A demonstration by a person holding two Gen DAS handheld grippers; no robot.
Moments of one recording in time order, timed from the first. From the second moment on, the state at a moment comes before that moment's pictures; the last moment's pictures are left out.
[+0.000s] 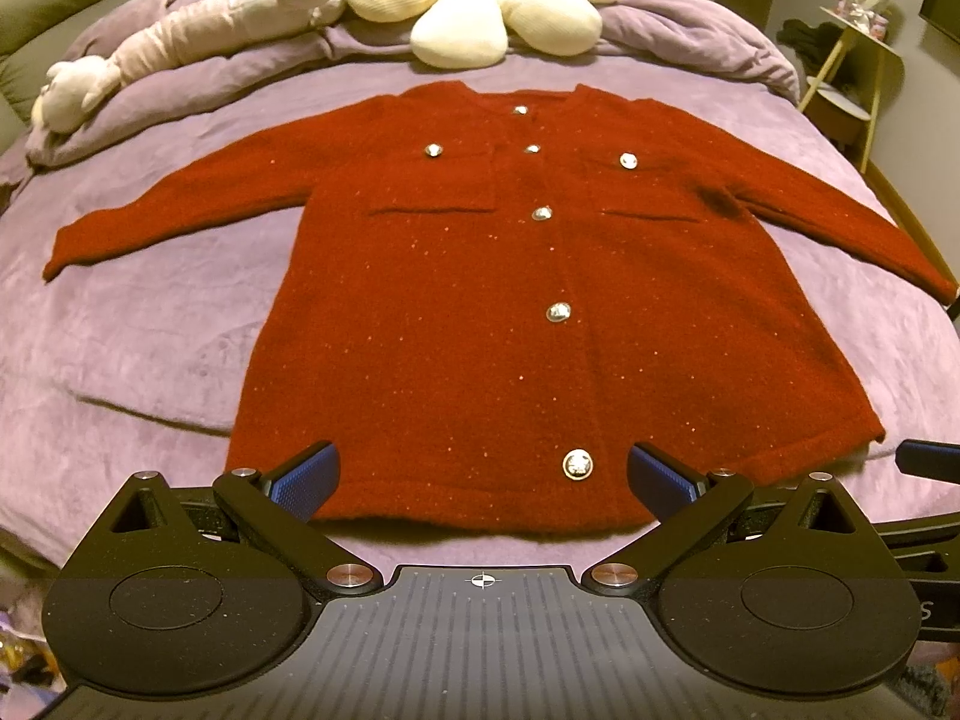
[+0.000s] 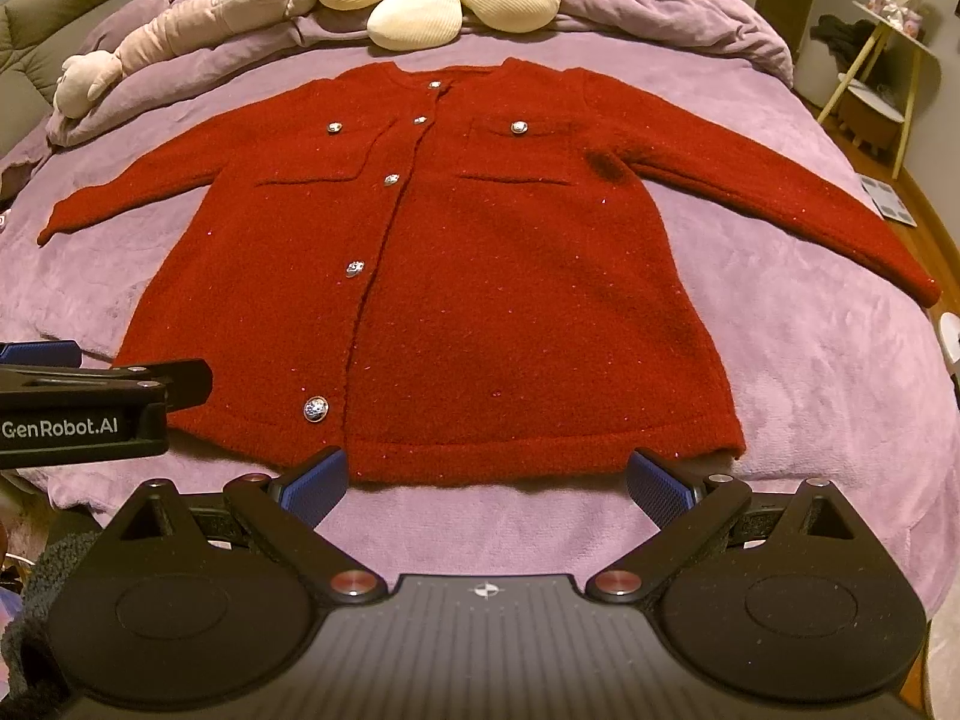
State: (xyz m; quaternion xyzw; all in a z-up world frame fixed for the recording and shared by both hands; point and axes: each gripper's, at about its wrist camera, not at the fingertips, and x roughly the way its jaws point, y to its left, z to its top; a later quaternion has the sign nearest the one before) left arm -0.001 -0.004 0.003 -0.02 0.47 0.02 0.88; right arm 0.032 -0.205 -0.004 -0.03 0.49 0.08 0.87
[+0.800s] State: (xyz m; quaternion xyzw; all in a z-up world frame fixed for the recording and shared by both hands) left arm 0.004 -0.002 -0.003 -0.02 0.48 0.03 0.88; right arm 0.035 -0.213 -0.011 -0.01 0.50 0.09 0.86
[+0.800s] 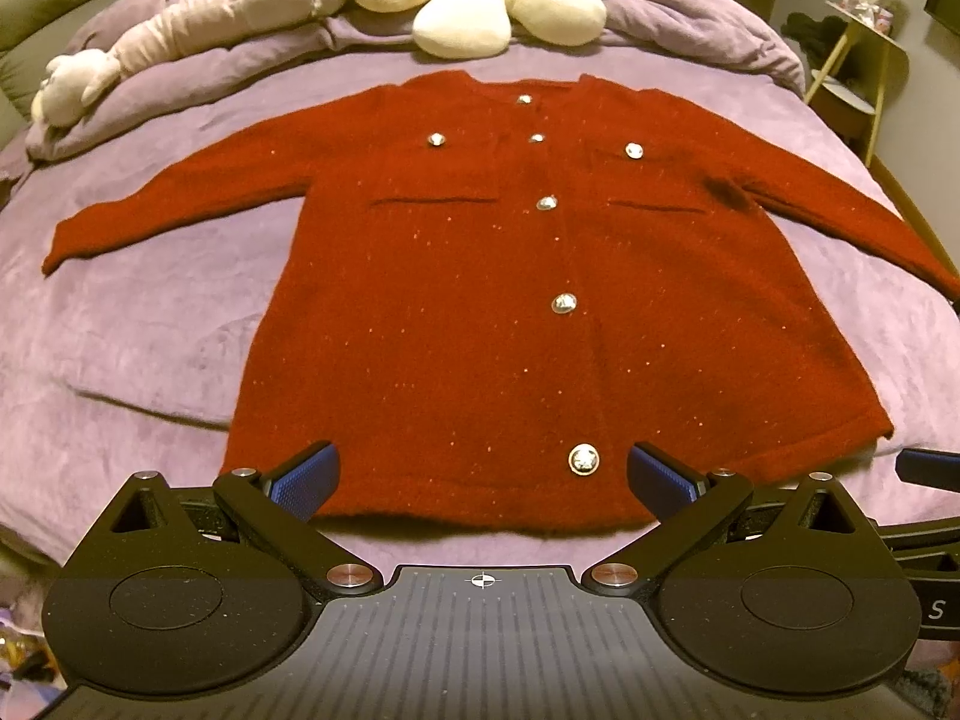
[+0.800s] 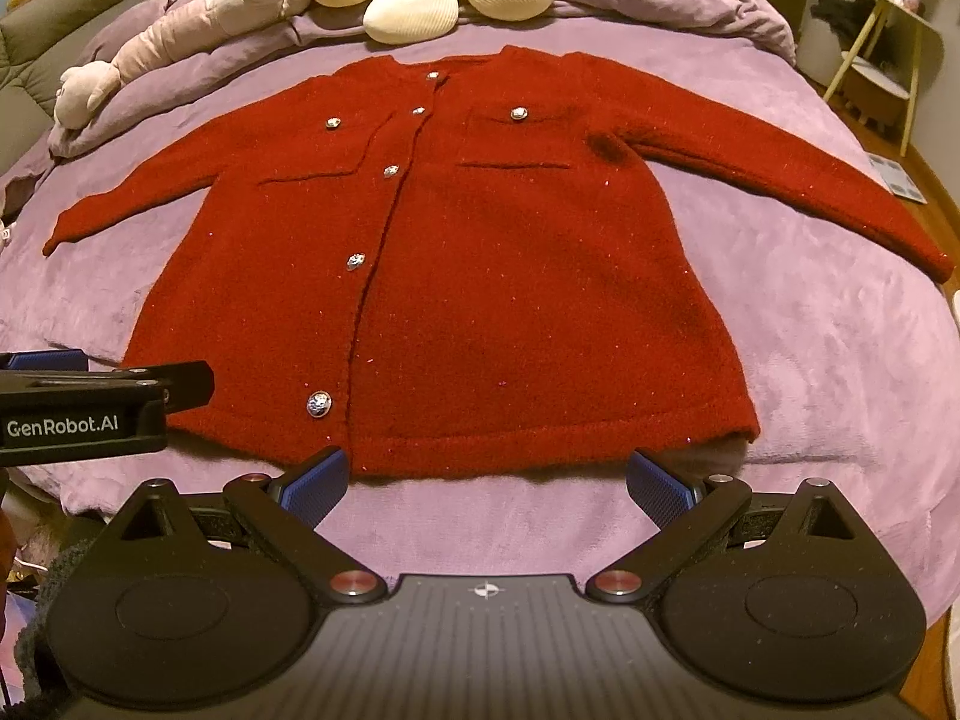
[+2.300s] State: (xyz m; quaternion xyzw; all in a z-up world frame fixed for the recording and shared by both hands) left arm 0.124 0.019 -0.104 -0.11 0.51 0.09 0.85; right arm 0.207 -0.614 -0.170 0.62 0.19 -0.16 0.75
